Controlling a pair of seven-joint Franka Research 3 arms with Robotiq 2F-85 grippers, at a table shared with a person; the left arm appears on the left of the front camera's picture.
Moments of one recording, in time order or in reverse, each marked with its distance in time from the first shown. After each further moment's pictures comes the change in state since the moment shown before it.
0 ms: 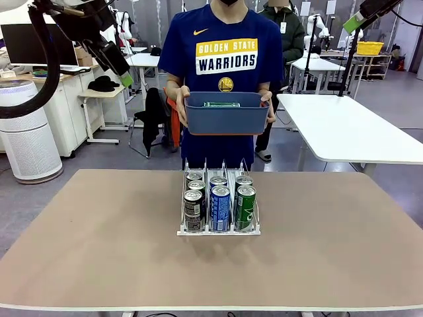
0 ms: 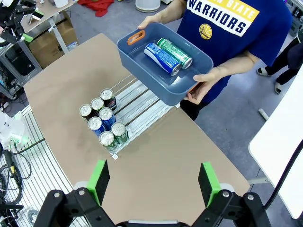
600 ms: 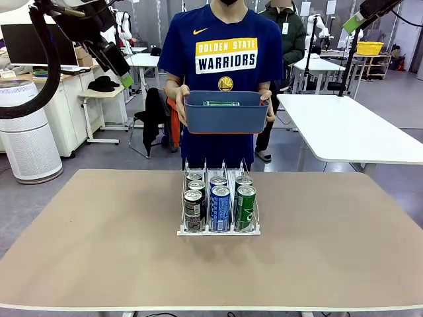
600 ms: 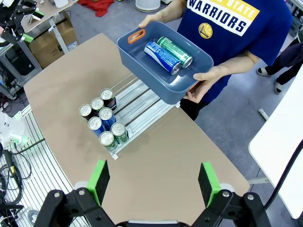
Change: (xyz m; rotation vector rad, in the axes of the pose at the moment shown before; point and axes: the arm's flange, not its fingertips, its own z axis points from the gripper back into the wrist) left arm 0.000 0.000 -0.001 -0.001 0.001 0.000; right arm 0.000 0.000 0.000 0.000 0.000 0.000
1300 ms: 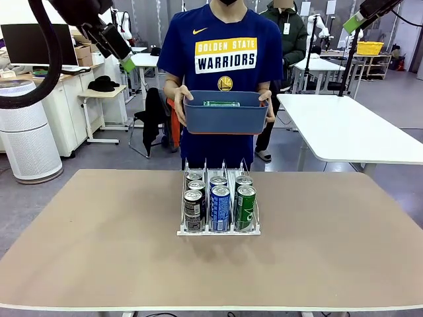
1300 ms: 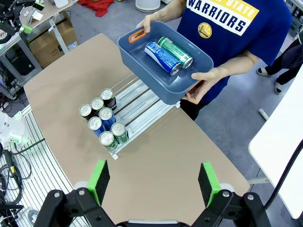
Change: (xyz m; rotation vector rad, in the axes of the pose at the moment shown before) left arm 0.015 0.014 0.018 -0.012 -0.063 0.034; right arm 0.000 0.000 0.000 0.000 0.000 0.000
